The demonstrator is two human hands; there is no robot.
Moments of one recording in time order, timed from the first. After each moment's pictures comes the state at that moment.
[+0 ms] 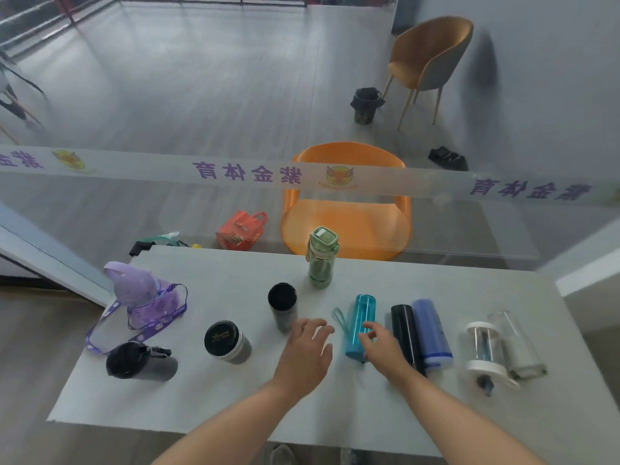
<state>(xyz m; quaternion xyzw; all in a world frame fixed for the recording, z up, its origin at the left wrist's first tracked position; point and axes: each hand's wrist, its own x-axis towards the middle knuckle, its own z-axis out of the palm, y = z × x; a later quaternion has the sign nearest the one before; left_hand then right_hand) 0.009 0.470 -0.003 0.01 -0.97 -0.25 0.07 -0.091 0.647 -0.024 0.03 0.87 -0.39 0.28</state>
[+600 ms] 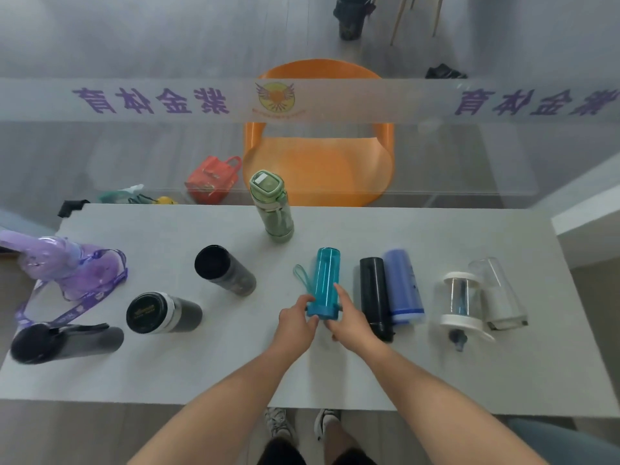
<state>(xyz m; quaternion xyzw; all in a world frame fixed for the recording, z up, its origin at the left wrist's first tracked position) -0.041 0.555 -0.095 0.26 -0.85 -0.42 -0.18 -0.100 0.690 -0.079 0.00 0.82 -0.42 0.40</state>
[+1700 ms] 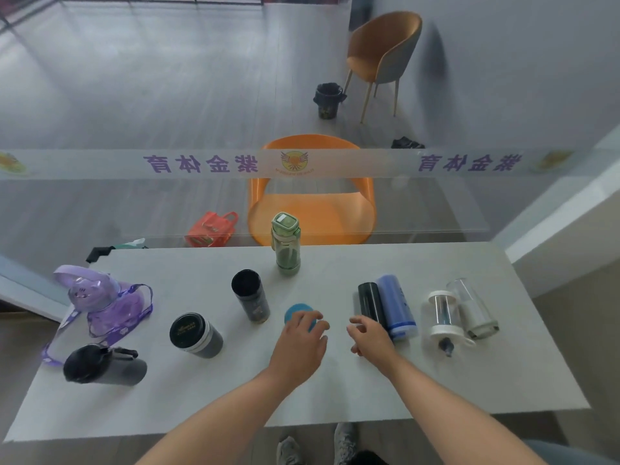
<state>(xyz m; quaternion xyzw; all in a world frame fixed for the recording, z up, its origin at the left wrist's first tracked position) 0.007 0.523 -0.012 -0.07 -0.98 -0.19 0.06 -0.062 0.704 -0.010 0.07 0.83 -0.46 0.29</state>
